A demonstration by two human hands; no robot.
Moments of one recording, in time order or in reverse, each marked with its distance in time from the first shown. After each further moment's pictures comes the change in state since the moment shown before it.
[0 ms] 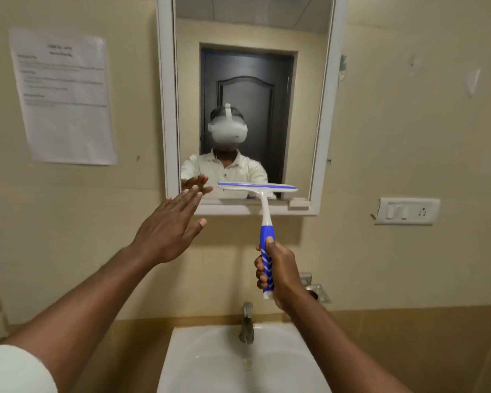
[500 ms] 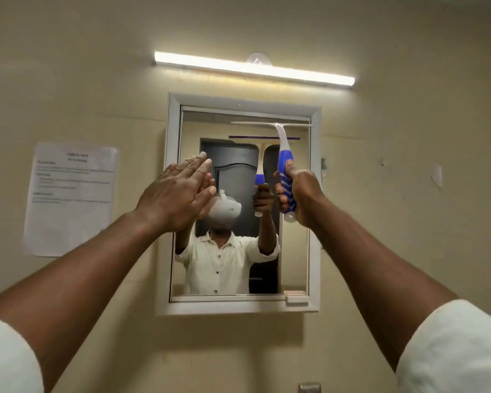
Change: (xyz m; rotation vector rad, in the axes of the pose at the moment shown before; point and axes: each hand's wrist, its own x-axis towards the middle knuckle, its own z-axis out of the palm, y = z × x) left_hand 0.135 0.016 -0.164 0.137 0.412 0.104; right_hand 0.062 -0.289 0.033 0.000 -0.097 -0.390
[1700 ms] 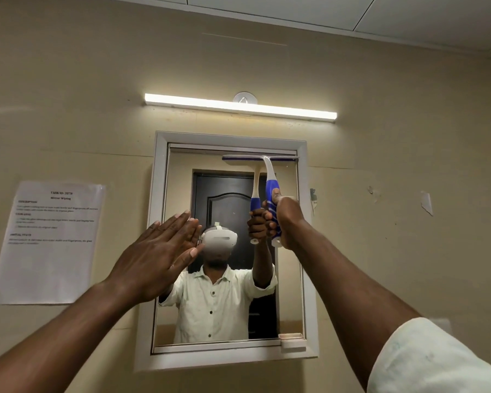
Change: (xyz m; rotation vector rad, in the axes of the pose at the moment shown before) left_hand -0.023 -0.010 0.029 -0.015 -0.057 0.003; right_hand 0.064 0.008 -0.007 -0.016 0.085 0.014
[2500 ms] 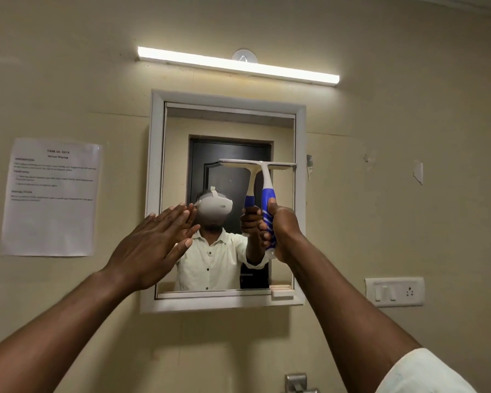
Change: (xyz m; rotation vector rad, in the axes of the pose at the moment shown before) left_hand -0.050 0.011 0.018 -0.055 -0.104 -0.024; right_hand -0.064 0.065 -0.018 0.073 -0.040 0.187
